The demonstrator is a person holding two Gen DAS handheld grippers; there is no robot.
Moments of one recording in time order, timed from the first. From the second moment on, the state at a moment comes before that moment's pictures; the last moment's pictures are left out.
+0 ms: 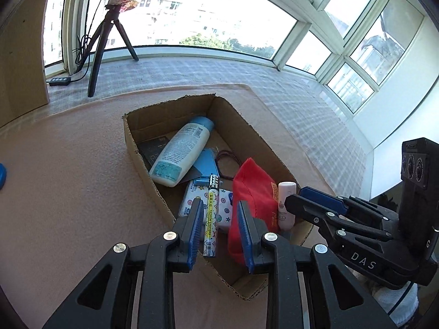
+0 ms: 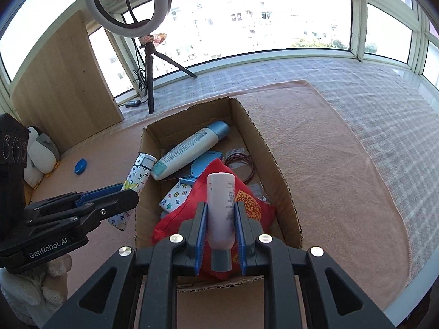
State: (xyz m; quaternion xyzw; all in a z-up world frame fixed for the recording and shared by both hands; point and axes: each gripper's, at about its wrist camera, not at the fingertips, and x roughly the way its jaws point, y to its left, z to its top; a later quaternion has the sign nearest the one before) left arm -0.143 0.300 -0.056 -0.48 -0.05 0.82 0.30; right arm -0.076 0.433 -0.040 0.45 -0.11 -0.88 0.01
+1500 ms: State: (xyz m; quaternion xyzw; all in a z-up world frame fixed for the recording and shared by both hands) left arm -0.269 -0.011 -0.096 -0.52 -0.13 0.84 0.04; right arm -0.078 0.295 -0.052 0.49 -0.06 -0.86 0.11
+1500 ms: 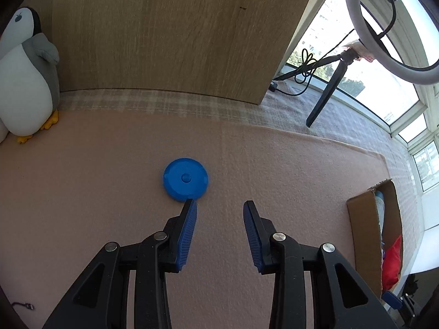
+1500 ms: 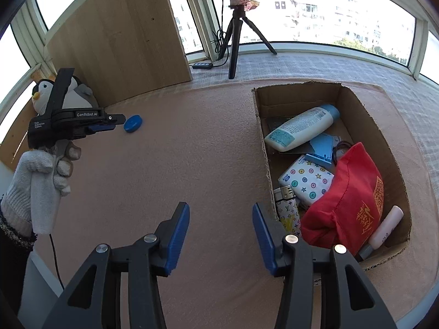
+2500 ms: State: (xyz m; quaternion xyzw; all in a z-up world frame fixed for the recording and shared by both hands) left arm -0.344 -0.014 -0.154 -0.55 -0.10 0.83 -0.01; right arm -0.057 0.296 -0.075 0.53 -0.08 -0.84 0.09
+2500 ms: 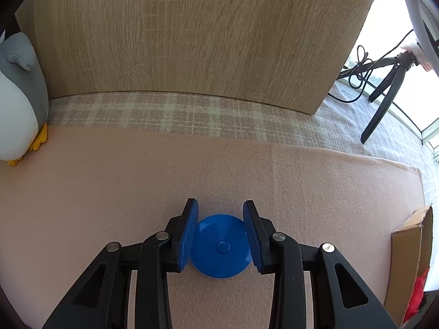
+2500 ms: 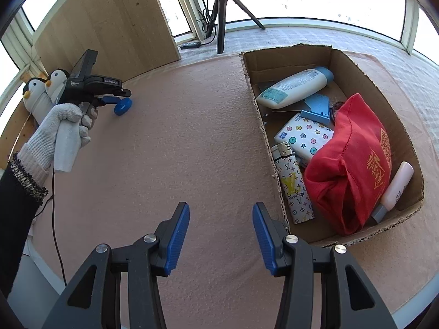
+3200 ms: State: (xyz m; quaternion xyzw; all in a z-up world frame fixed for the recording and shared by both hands) left arm -0.174 0.035 -0.160 -0.53 -0.14 0.83 0.05; right arm -0.067 0.269 -0.068 0.51 -0.07 -0.84 0.14
